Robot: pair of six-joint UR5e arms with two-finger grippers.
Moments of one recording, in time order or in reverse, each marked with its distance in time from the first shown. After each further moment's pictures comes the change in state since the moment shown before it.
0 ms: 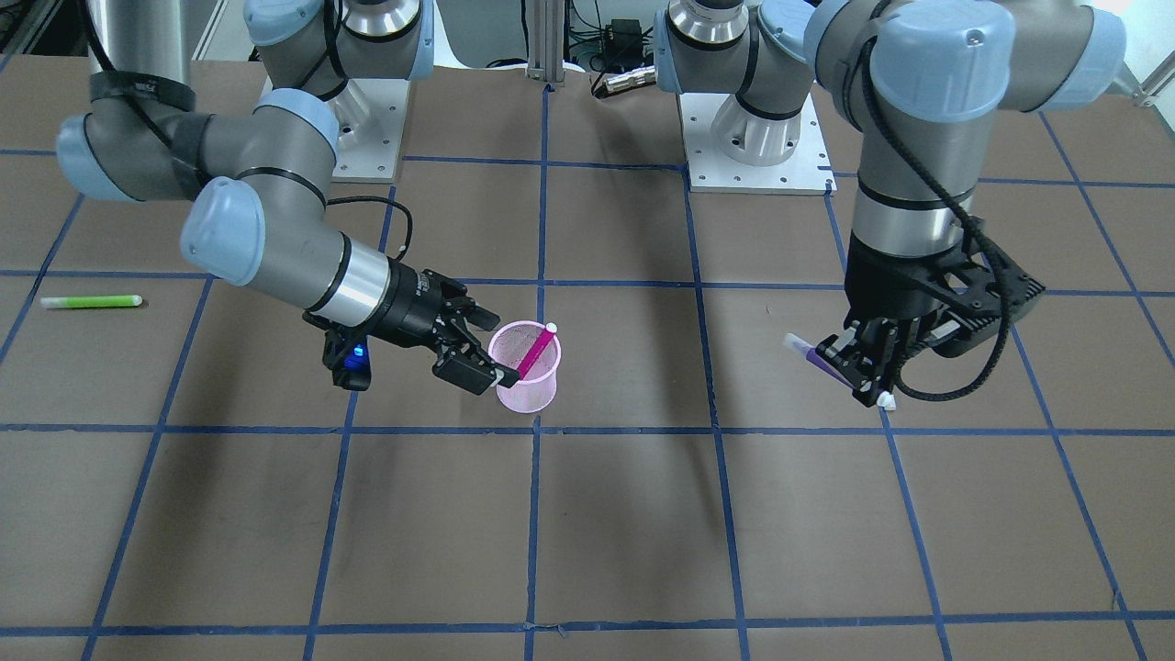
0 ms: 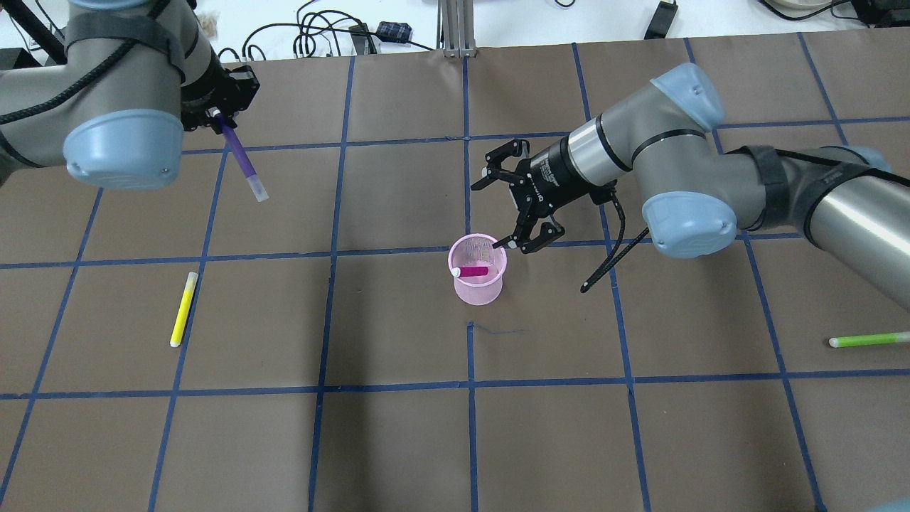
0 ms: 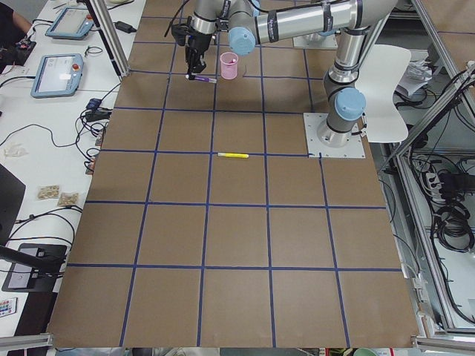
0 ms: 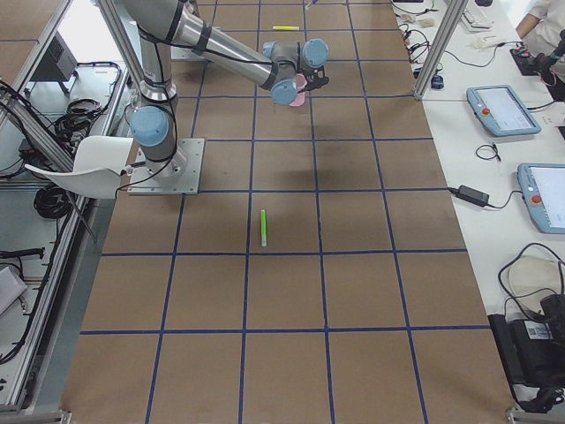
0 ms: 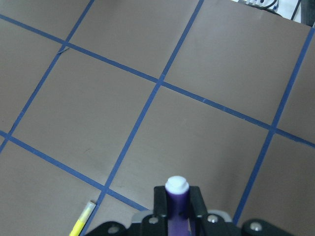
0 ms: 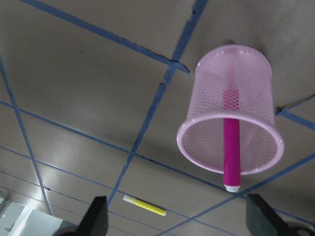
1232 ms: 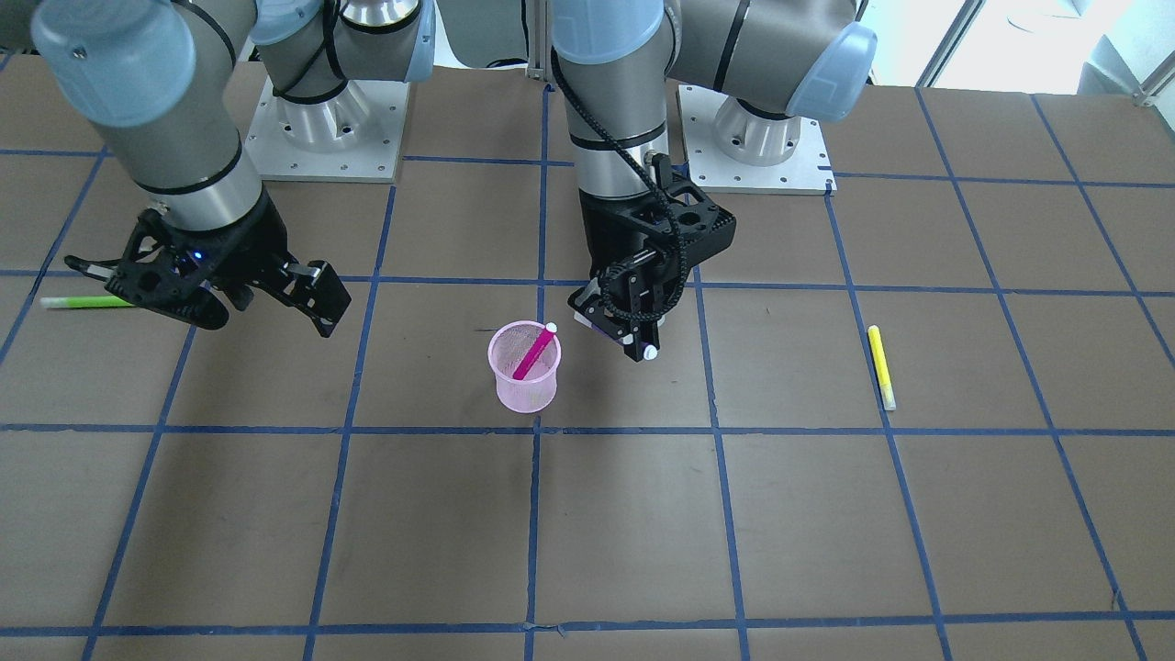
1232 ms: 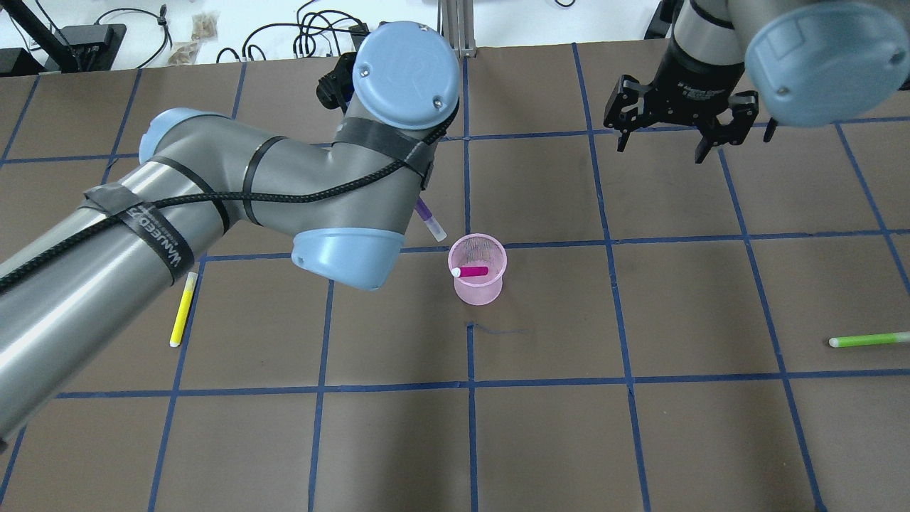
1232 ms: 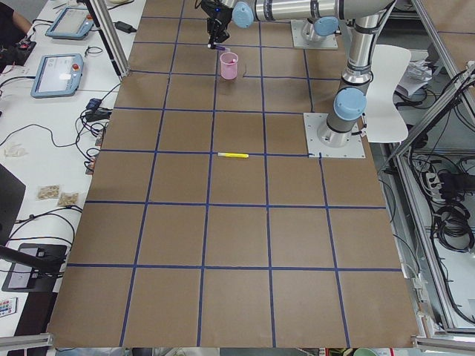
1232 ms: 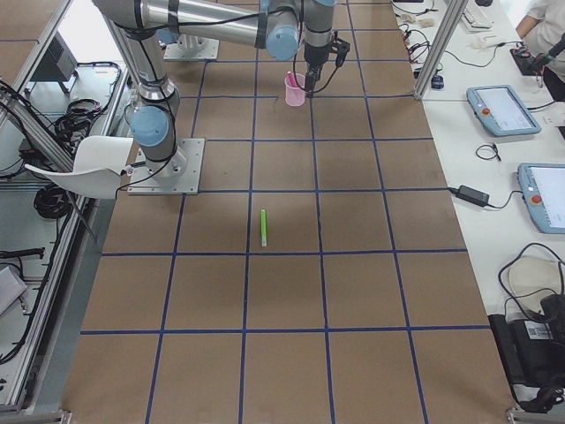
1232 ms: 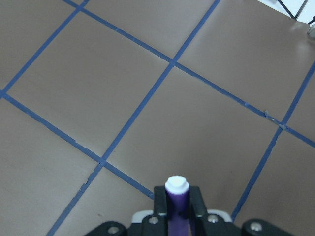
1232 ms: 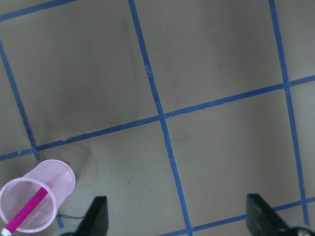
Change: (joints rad) left arm -0.431 -0.076 -0.036 0.079 0.145 -0.563; right arm -0.024 -0.150 -0.359 0.527 -0.756 -0.955
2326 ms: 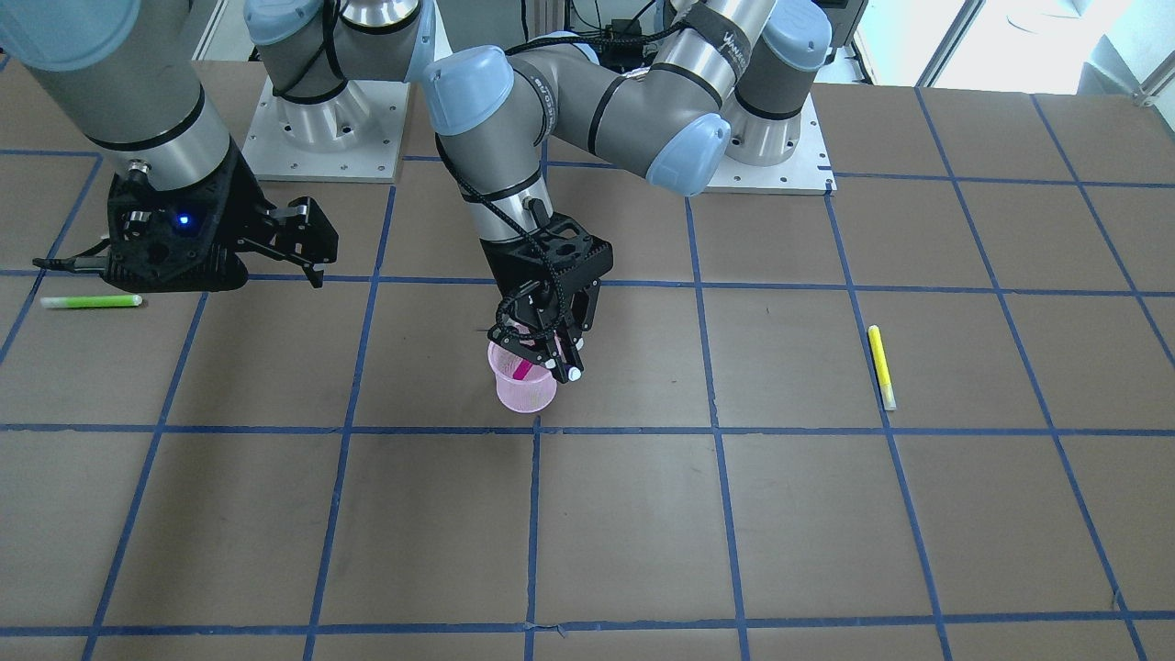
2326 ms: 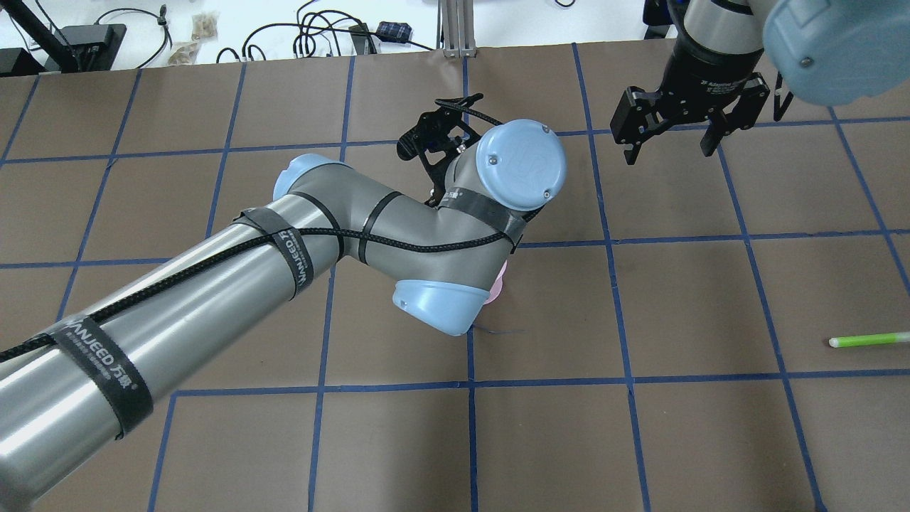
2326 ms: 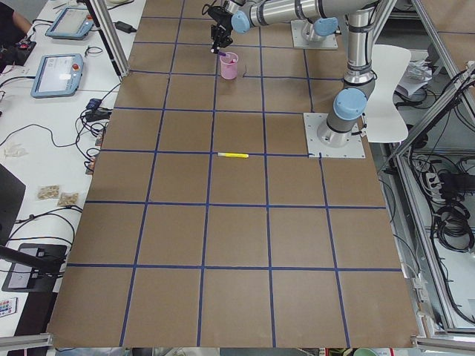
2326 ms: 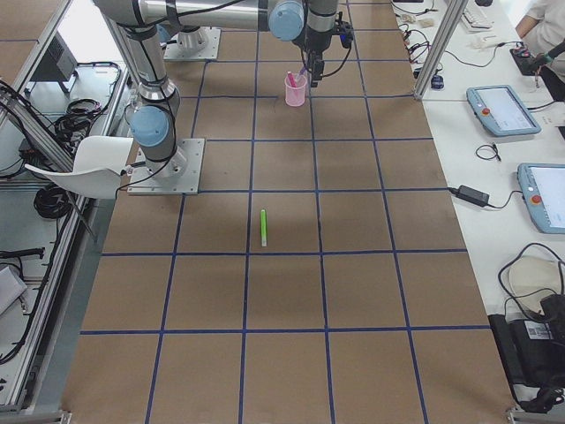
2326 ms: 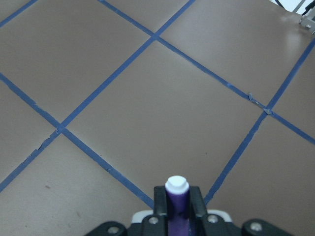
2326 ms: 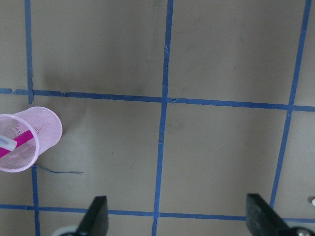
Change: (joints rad) left arm -0.132 -0.144 -0.005 0.097 0.141 -0.169; right arm -0.008 -0.003 0.005 0.052 0.004 -0.284
